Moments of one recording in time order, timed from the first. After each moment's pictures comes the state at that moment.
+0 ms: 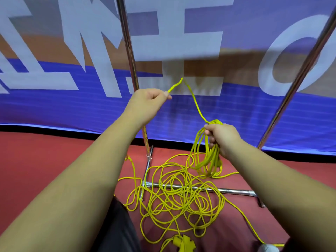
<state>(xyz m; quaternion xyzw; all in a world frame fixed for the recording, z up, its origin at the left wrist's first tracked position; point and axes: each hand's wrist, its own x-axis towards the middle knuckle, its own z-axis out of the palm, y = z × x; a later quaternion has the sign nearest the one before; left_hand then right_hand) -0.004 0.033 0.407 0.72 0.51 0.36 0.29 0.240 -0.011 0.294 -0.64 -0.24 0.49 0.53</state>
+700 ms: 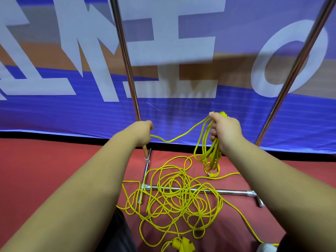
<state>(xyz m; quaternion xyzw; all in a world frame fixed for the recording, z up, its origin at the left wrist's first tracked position) -0.023 0.059 0.342 0.80 0.59 -0.05 0.11 0.242 -0.024 0.330 -0.61 -0.20 0.44 0.63</state>
